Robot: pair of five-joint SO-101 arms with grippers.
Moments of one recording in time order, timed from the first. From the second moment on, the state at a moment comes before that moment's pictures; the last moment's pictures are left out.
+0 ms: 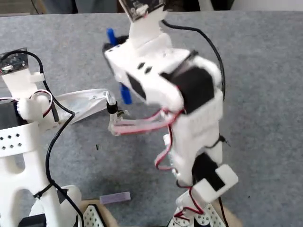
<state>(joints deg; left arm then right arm) -17.8 -34.2 11.7 100.4 4.7 -35.0 5.8 -63.8 93.1 0.5</state>
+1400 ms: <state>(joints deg) -15.6 -34.2 11.7 100.4 4.6 -46.7 6.3 -61.1 86.5 -7.5</state>
